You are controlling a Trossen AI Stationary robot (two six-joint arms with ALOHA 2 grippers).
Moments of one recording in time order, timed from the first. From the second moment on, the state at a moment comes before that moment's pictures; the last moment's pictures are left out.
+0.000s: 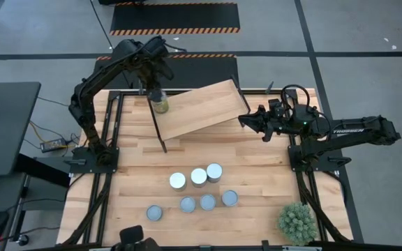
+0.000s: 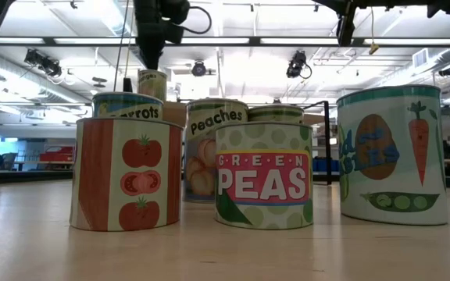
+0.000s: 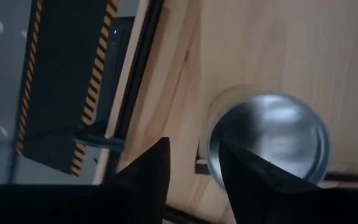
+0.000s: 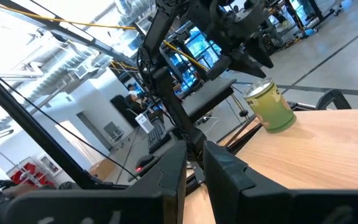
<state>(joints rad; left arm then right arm) 0.71 1.78 2.02 -1.54 -0.09 0.45 -0.07 0.79 0.60 0.33 0.09 0.63</state>
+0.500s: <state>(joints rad) 0.76 1.78 2.02 -1.56 0.03 0.54 -0.07 0.79 0.60 0.33 0.09 0.63</state>
